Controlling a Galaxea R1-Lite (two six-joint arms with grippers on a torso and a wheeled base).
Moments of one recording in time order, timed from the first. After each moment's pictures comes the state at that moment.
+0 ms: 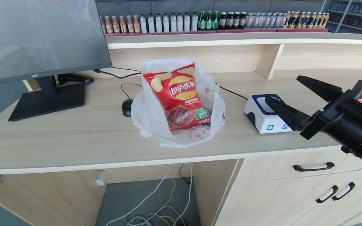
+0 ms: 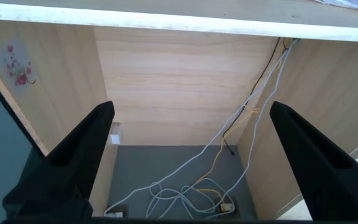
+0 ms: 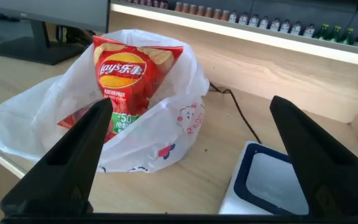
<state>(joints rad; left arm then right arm) 0.00 0.00 0.00 0.00 0.00 -0.01 0.35 1.45 -0.48 -1.28 0.24 -0.17</state>
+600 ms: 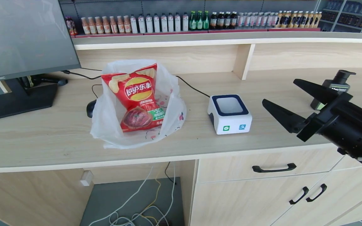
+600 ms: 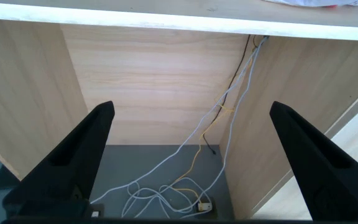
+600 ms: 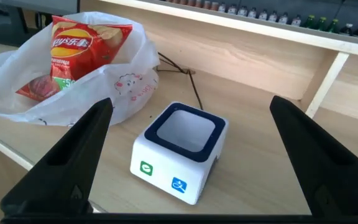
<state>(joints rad) 0.00 0.00 0.00 0.00 0.00 -0.01 0.35 1.47 -0.48 -1.28 0.24 -0.17</state>
